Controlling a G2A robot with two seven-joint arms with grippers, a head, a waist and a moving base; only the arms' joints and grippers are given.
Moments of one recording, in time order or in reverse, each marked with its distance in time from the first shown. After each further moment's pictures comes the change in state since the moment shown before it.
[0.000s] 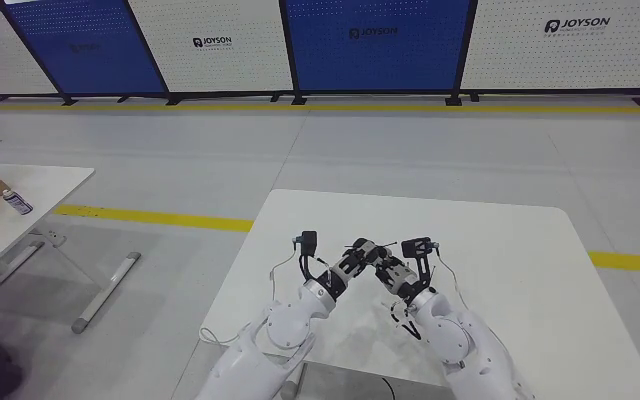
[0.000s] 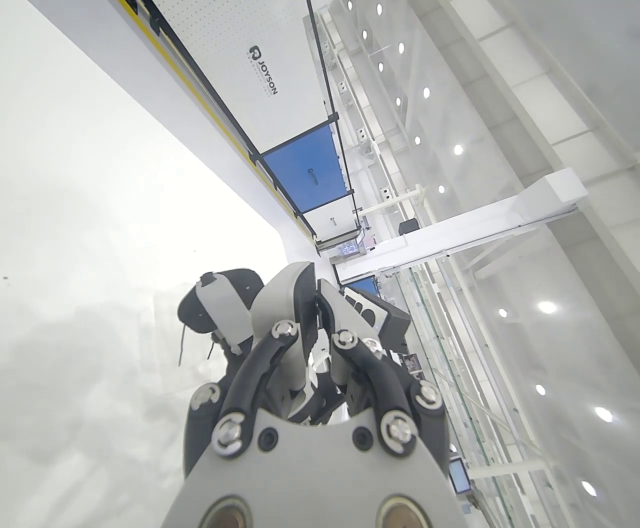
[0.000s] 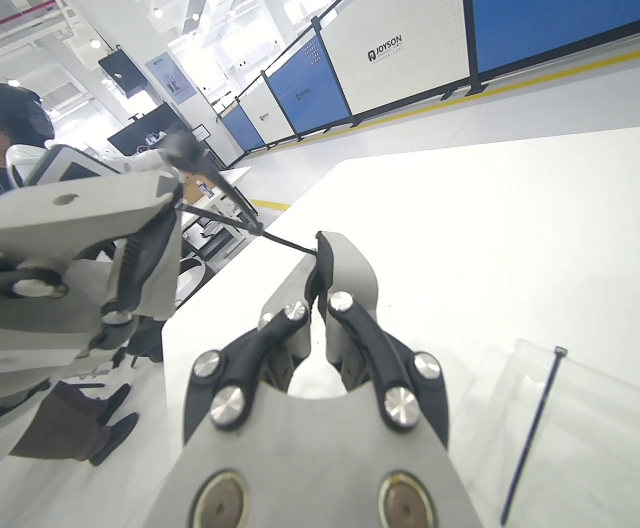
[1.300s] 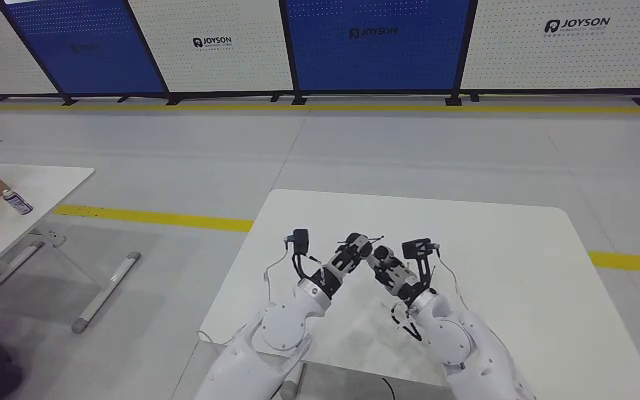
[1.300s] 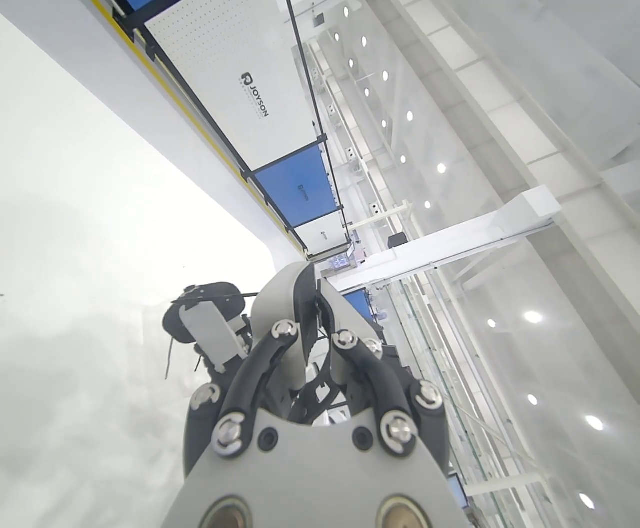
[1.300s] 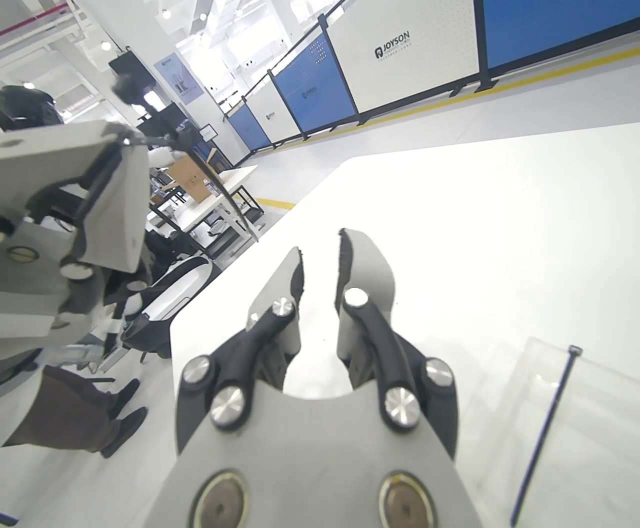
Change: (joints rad) left arm 0.019 0.002 -0.020 -0.028 -0.013 -0.005 0.044; right arm -0.007 0.005 0.004 -0.003 0.020 -0.025 -0.002
